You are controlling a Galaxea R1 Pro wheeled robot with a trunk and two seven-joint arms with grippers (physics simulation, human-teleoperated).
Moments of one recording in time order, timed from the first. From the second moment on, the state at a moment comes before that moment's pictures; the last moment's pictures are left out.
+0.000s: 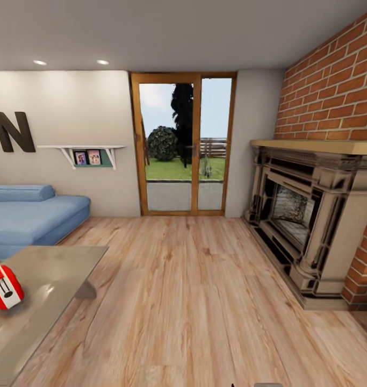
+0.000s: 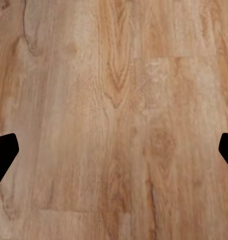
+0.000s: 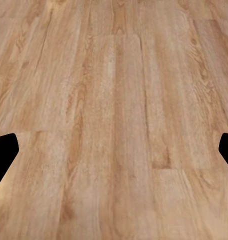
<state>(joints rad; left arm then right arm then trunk) 0.01 0.08 0.00 -0.68 0.00 -0.02 0.00 -0.02 0.05 0.00 -0.74 0.01 -0.20 -0.01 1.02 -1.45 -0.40</state>
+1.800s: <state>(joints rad) 0.01 0.08 0.00 -0.68 0.00 -0.02 0.00 -0.02 0.05 0.00 -0.74 0.01 -0.20 -0.01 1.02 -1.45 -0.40</state>
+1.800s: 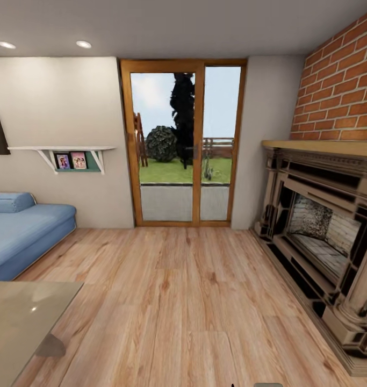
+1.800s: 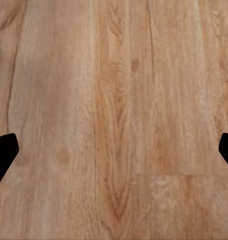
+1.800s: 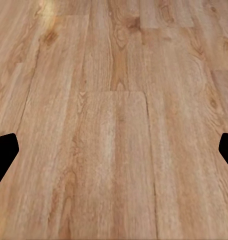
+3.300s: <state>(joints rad) 0.01 0.08 0.00 -0.67 0.00 -0.02 0.00 -0.02 0.05 0.00 -0.74 0.01 -0.20 -0.01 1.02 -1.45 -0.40</state>
